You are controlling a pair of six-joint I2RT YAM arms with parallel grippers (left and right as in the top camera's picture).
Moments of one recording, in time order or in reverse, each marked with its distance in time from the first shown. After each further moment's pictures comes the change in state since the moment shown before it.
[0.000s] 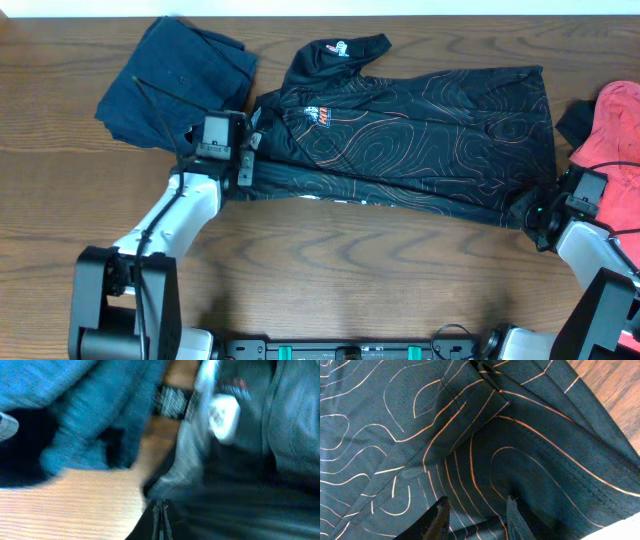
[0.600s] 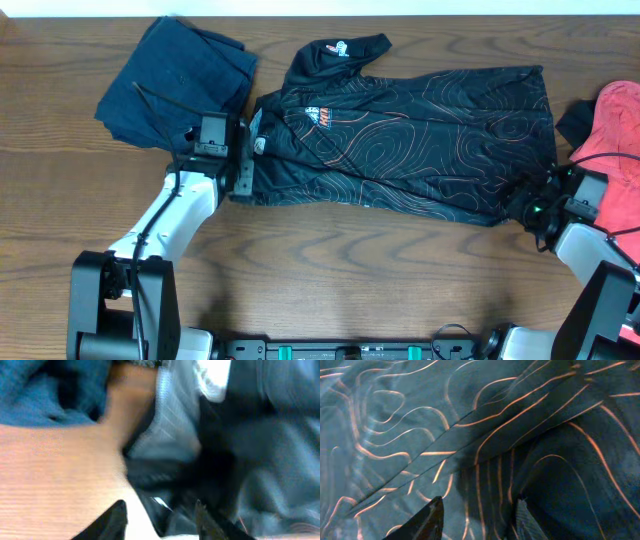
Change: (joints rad) left arm 0.008 -0.008 0.015 -0.191 0.134 -0.012; right arm -0.028 0.024 -0.026 0.139 -0.203 -0.200
